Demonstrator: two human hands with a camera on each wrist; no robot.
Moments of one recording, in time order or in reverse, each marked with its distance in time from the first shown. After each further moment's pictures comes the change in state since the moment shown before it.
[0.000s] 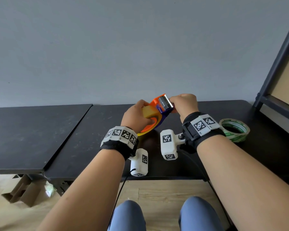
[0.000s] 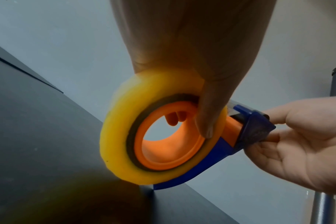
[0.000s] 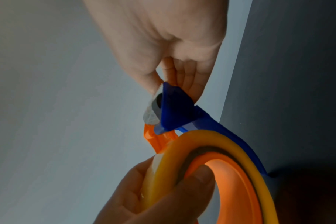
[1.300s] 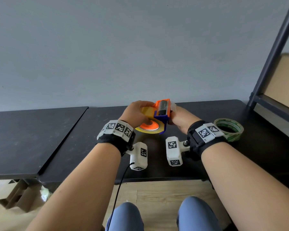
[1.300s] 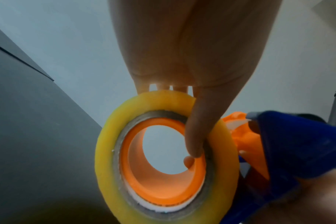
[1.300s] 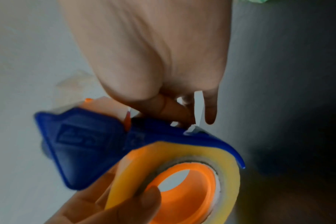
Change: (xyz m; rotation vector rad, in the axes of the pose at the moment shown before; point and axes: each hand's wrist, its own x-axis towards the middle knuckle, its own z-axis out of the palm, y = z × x) left_hand 0.011 0.019 -0.008 -0.104 -0.182 0.022; right_hand 0.004 0.025 -0.009 -0.419 -0.434 -0.027
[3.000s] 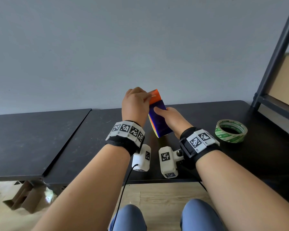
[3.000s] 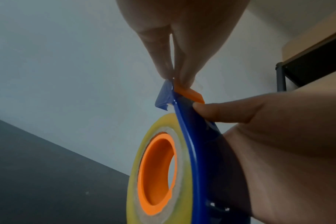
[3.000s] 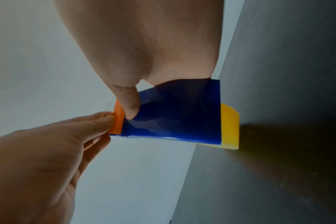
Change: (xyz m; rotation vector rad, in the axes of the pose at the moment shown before) left_hand 0.004 0.017 0.004 0.169 0.662 0.294; right_hand -0.018 -0.016 0.020 0.368 0.027 0.011
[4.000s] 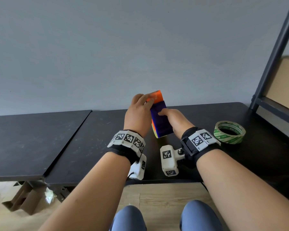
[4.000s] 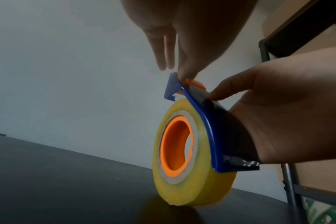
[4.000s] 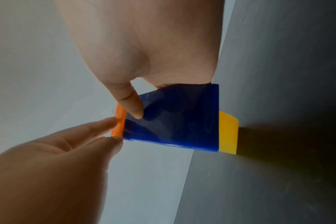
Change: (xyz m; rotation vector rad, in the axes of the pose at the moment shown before) left_hand -0.020 -0.015 0.013 0.230 -0.033 0.300; right_hand -0.011 -0.010 -0.001 0.069 0.062 0.110
